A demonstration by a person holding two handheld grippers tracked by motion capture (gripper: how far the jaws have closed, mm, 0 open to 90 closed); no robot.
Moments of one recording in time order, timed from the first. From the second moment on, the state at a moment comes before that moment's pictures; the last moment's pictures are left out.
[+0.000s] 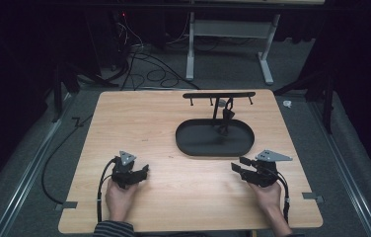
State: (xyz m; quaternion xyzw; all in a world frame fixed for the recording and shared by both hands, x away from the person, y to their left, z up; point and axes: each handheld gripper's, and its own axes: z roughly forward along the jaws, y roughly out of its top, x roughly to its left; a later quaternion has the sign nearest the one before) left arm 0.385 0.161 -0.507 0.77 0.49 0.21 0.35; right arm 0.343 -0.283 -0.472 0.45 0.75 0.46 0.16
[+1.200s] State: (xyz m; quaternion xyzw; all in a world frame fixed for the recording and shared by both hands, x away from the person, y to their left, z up) left arm 0.385 0.161 -0.507 0.77 0.49 0.21 0.35; right arm 0.346 -0.263 -0.495 0.46 0.77 0.41 0.16
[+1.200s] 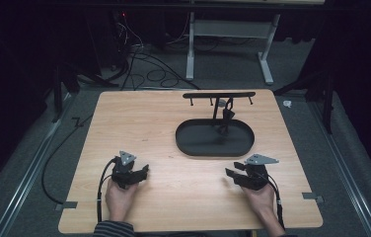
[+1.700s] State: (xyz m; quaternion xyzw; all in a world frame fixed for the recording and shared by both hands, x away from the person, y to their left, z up) left arm 0.385 0.161 -0.507 0.77 0.49 0.21 0.35; right arm 0.345 -0.255 -0.499 0.45 0.79 0.39 0.17
